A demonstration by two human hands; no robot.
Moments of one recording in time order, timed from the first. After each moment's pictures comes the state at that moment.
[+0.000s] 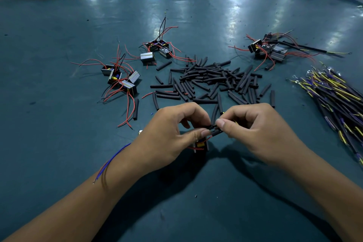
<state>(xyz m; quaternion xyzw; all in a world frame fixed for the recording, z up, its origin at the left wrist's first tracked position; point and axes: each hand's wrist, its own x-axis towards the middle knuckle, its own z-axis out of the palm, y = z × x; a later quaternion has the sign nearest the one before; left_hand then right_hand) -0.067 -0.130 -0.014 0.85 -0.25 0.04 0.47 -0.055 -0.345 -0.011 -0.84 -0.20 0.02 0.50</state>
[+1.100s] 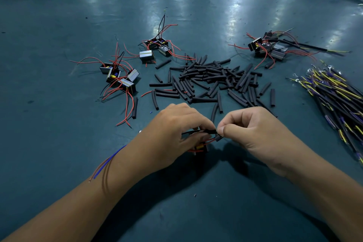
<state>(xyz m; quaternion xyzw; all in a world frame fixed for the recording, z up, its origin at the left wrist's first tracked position) -0.067 -0.129 -0.016 0.87 -0.35 0.13 0.32 -0.060 -0.341 -0.014 -0.81 -0.10 0.12 0.56</state>
